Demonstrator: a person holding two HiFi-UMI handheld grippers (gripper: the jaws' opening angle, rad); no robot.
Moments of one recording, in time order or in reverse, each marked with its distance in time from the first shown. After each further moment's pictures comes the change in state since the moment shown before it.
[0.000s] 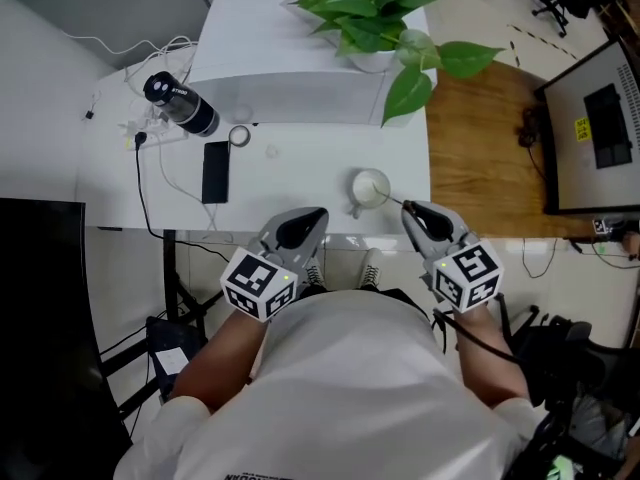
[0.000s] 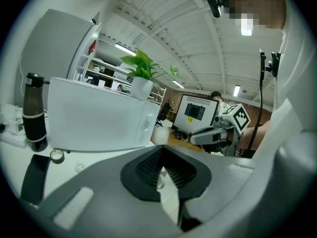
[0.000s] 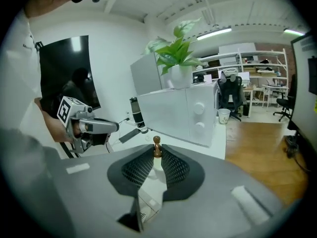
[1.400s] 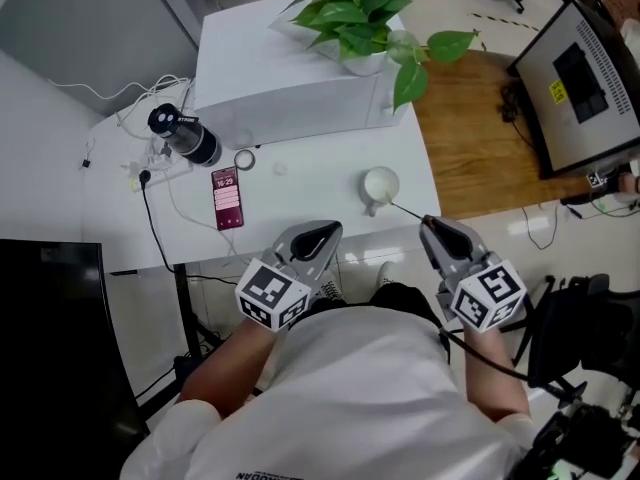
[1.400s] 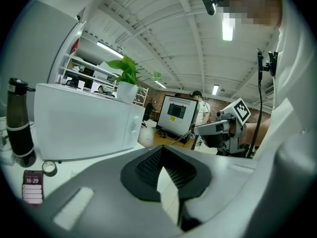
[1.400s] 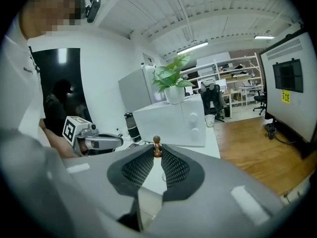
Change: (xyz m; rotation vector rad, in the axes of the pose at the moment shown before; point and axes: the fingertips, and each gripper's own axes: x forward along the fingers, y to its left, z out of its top) left arm -0.035 -0.010 0.002 0.111 0.014 -0.213; right arm -0.046 0.058 0.014 0.146 -0.170 -0.177
